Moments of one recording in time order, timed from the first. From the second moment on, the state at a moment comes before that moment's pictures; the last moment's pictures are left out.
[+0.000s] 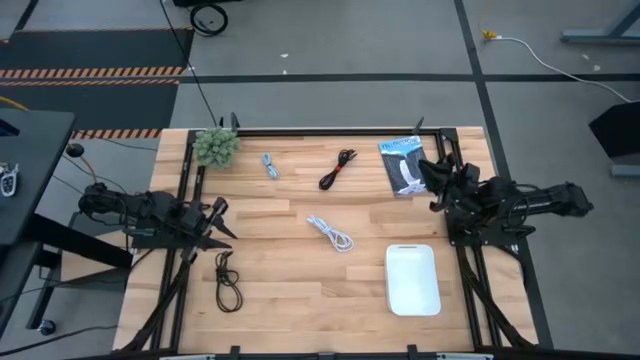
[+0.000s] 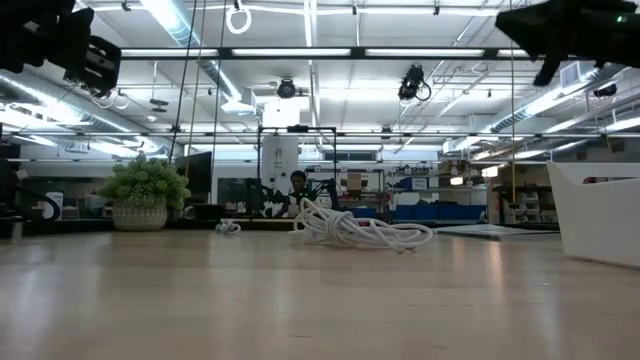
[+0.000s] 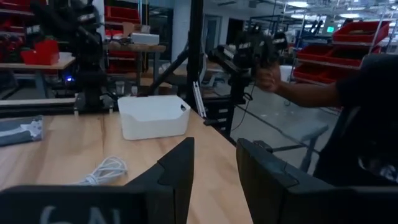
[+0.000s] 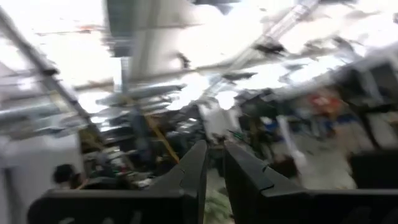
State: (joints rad) left arm -0.27 0.01 0.12 -0.06 0.12 -0.09; right arm 0.04 0.25 0.05 0.77 0.44 0.01
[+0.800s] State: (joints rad) left arm -0.27 0.01 0.12 -0.06 0.04 -0.07; right arm -0.09 0.84 0.36 0.37 0.18 0.03
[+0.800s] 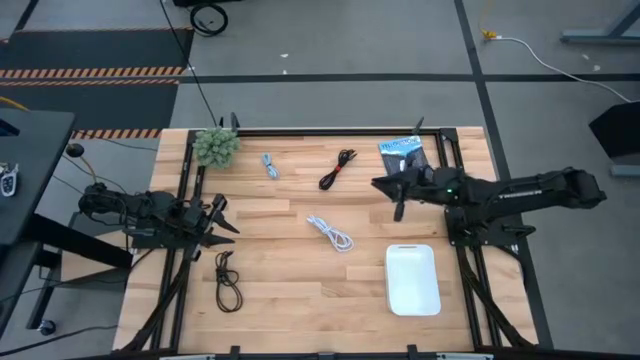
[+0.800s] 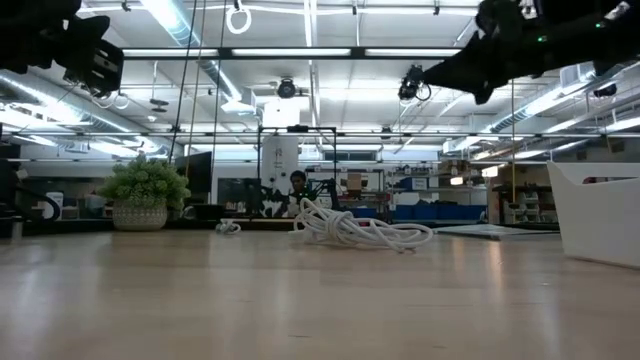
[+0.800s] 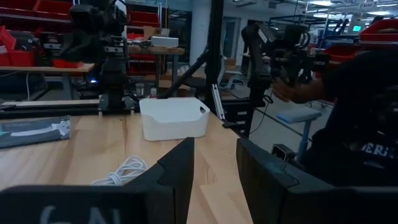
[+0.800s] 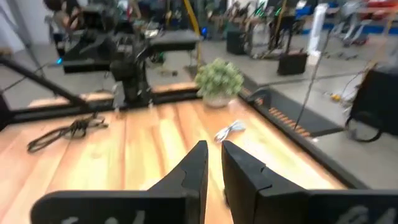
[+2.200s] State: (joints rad) left arm -0.27 0.01 0.12 -0.06 0.04 -0.08; right arm 0.13 1.67 0.95 -0.10 0.29 0.11
